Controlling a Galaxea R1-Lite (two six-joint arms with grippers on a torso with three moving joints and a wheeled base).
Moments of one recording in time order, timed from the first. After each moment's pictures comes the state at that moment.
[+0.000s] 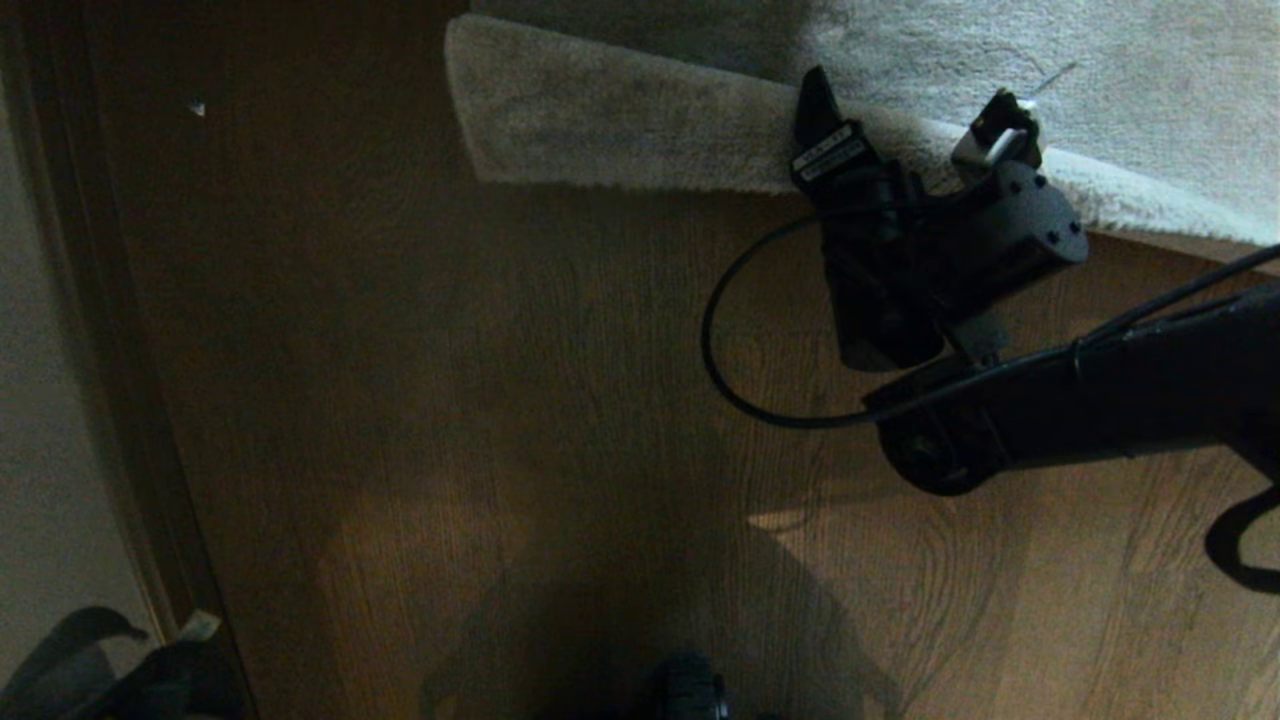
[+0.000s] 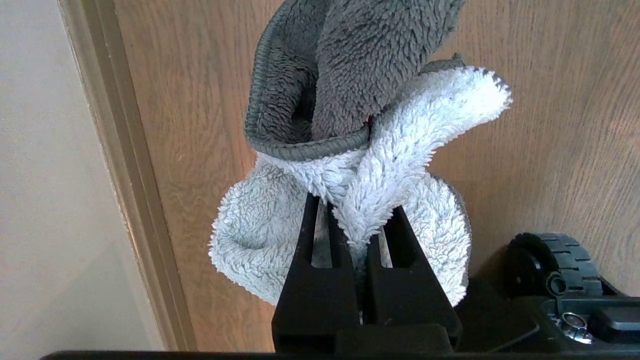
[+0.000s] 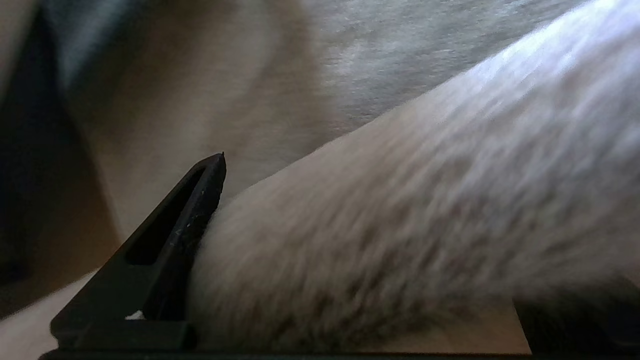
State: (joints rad) left arm -0.01 0.00 0.00 0.00 -0.01 -0.02; right arm 0.66 2.07 -1.34 -1.49 -0.53 0.38
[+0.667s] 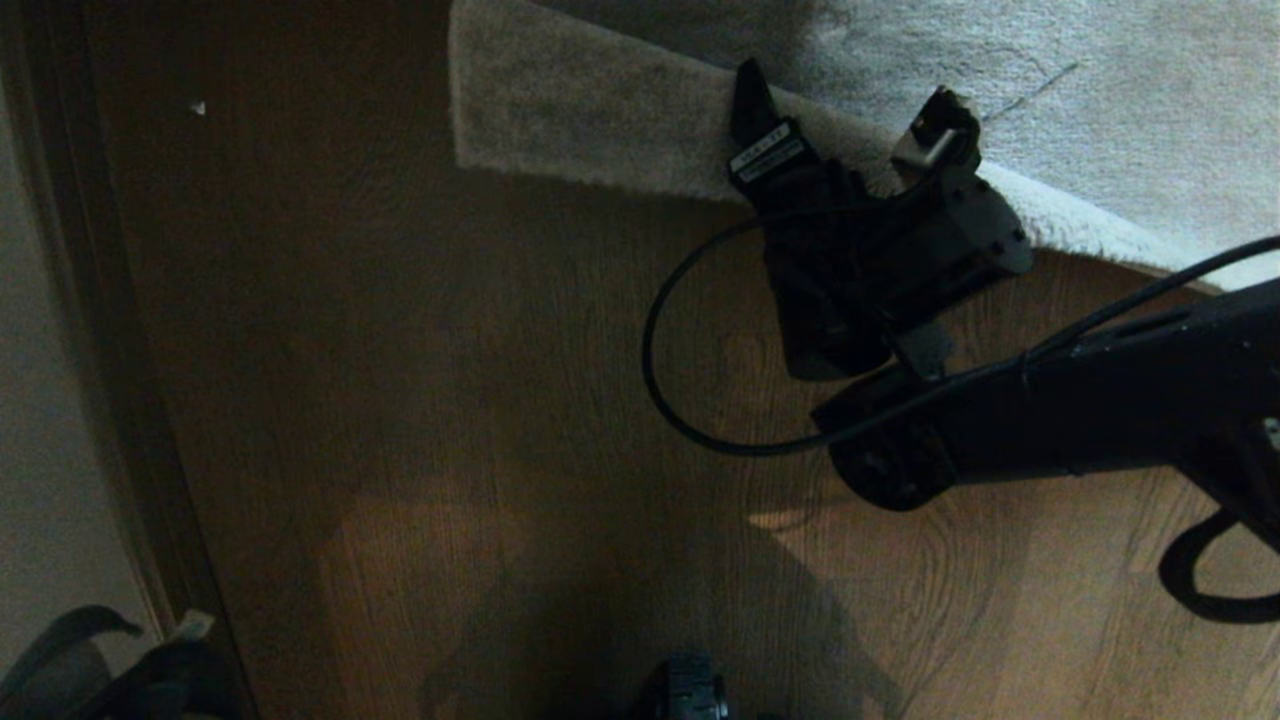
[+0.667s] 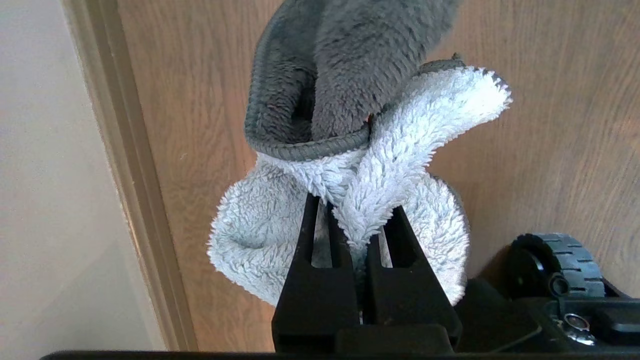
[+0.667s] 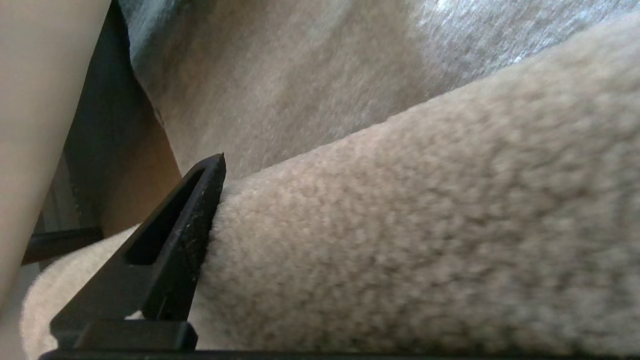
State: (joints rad) left arm -0.01 0.00 0.00 0.00 -0.01 -0.02; right arm 0.74 2.11 -1.41 -1.48 -0.52 0.38
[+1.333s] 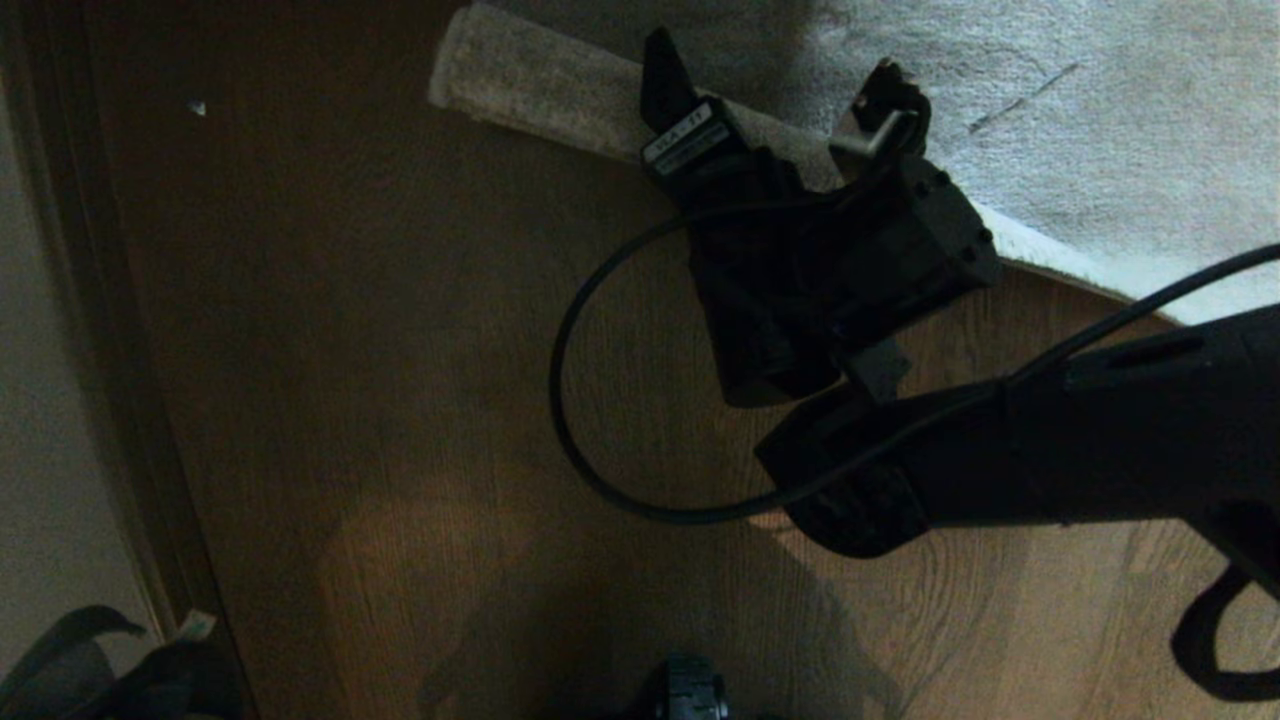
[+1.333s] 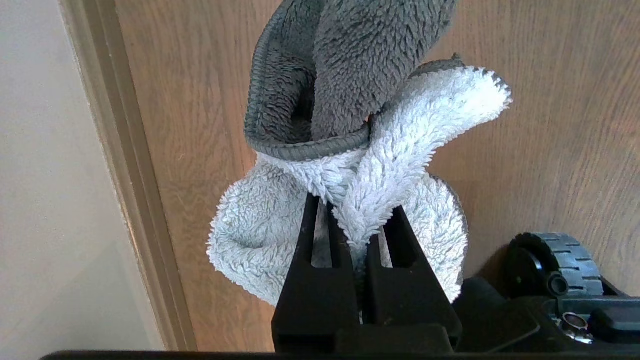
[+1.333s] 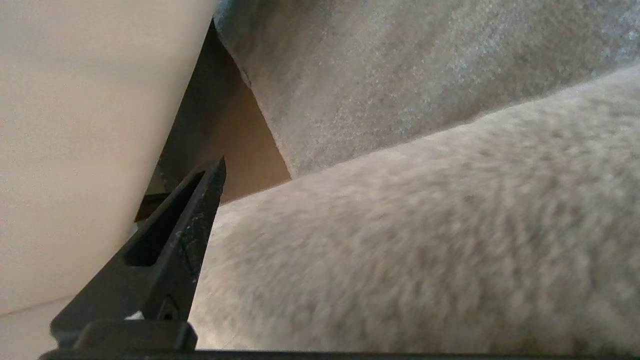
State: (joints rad) left arm -0.01 0.00 0.00 0.00 -0.01 -0.02; right arm 0.91 2.11 -1.47 -1.45 -0.52 0.38
